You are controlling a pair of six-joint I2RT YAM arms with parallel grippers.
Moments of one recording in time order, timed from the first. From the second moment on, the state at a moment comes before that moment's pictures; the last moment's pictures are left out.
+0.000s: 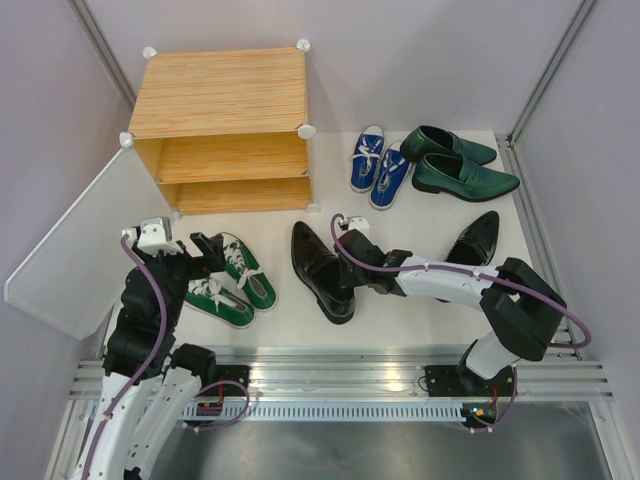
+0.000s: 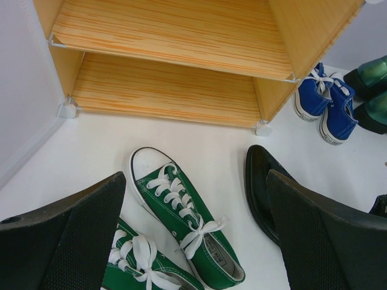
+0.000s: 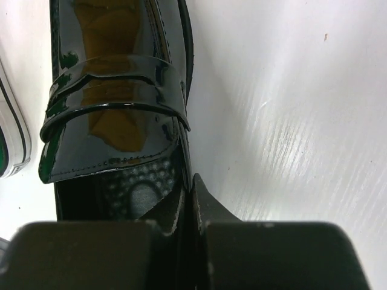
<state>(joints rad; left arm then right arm) -0.28 0.38 0.72 -0.47 -0.26 -0.27 0.89 1.58 0.89 -0.19 0.23 0.64</state>
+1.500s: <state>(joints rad) -0.28 0.21 0.72 -0.48 -0.52 -0.29 0.99 1.96 1.75 -0.27 0.20 0.76</state>
